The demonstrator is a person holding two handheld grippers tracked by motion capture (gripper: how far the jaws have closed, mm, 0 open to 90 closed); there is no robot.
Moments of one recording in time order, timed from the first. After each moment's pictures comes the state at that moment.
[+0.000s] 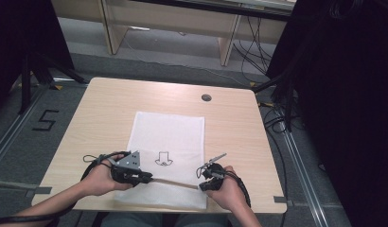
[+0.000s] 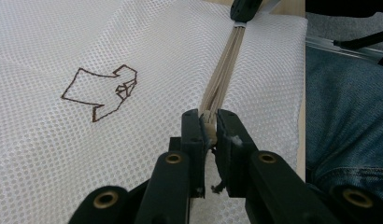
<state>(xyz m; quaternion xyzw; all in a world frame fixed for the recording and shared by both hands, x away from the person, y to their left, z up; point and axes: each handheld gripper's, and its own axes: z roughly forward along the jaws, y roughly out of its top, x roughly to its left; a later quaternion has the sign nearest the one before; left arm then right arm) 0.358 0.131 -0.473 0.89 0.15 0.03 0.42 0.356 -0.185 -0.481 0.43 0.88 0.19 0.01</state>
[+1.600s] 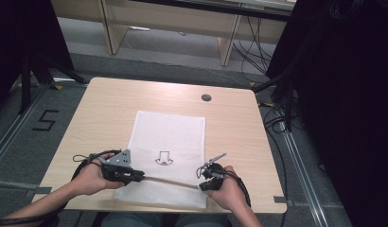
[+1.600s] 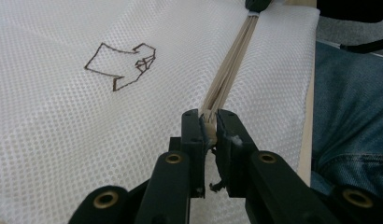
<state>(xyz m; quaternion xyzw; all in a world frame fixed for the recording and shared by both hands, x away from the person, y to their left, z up) 0.360 0.157 -0.474 0.89 0.18 0.04 0.41 0.358 -0.186 -0.482 0.41 0.89 0.20 0.01</state>
